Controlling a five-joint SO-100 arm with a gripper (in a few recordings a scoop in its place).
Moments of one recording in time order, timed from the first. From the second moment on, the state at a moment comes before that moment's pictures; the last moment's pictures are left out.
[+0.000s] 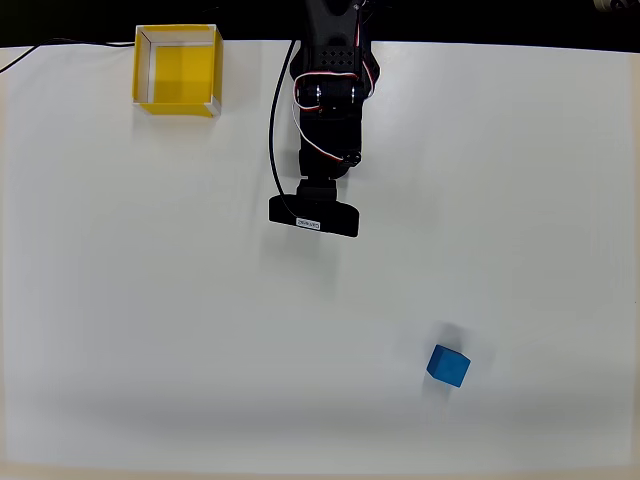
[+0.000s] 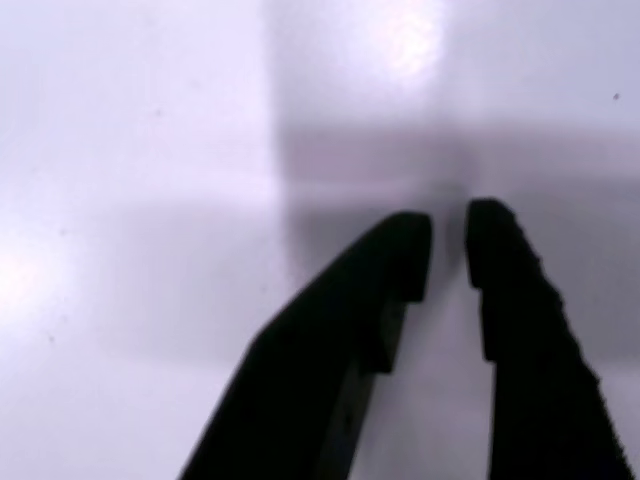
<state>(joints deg) -1.8 190.2 178.7 76.9 -90.2</state>
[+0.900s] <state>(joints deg) -1.5 188.7 178.6 71.0 -94.0</state>
